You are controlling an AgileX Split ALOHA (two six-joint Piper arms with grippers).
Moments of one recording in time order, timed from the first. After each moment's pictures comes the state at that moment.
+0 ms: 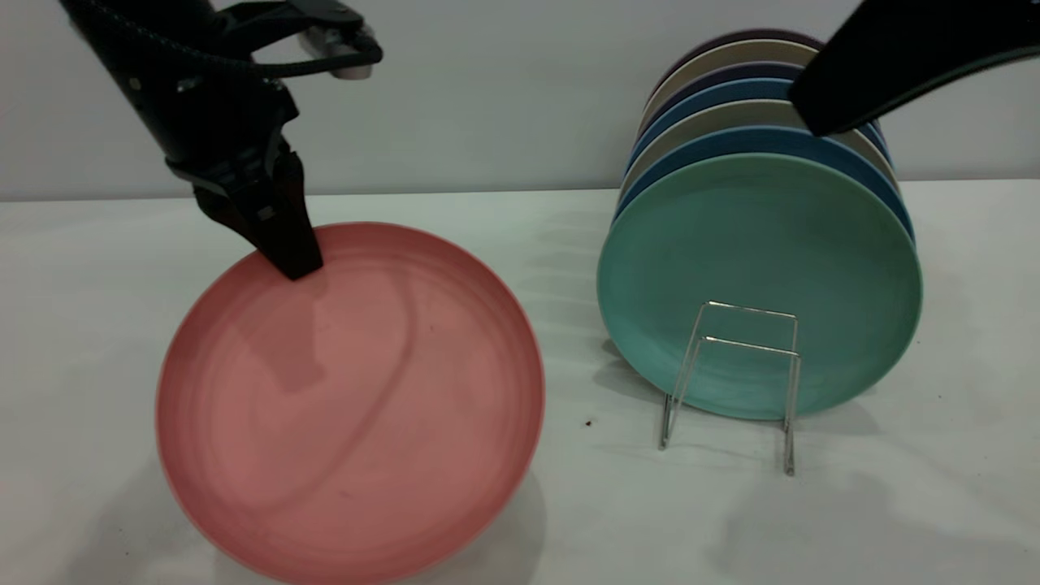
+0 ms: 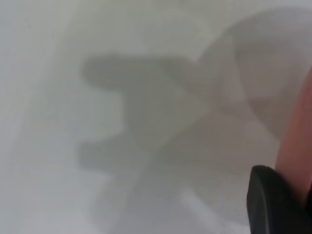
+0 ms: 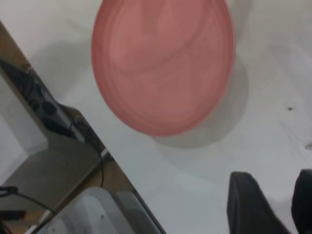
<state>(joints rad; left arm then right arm) -0.29 1.94 -1.33 -0.27 0.77 0.90 0.22 1.41 -0.96 0.87 0.90 -1.02</state>
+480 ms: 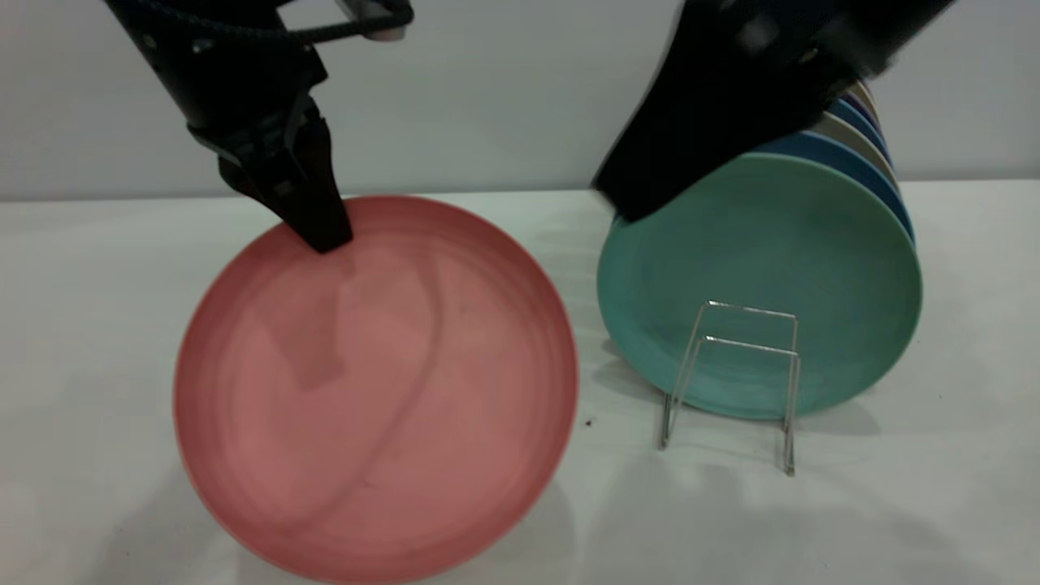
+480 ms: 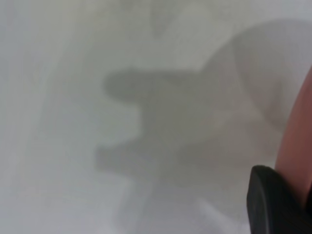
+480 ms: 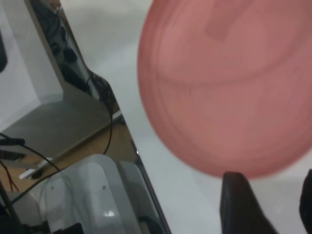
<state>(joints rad) -0.36 1.89 -1.33 -0.26 0.78 0.92 0.47 1.61 -1.09 0.82 0.83 -1.05</state>
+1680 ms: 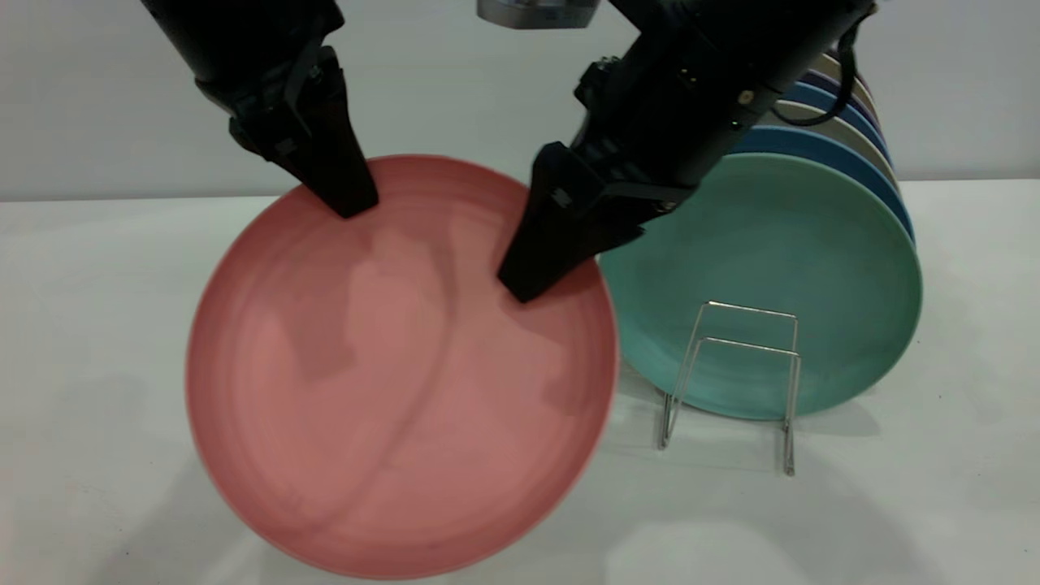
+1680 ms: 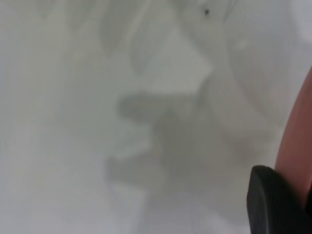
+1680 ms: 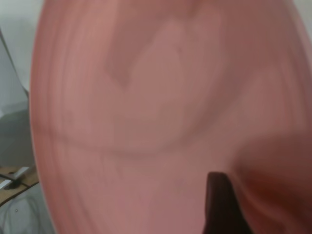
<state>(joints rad) -0.40 1.82 -1.33 -0.32 0.80 0.99 0.51 1.92 -1.26 0.86 0.69 -1.08</state>
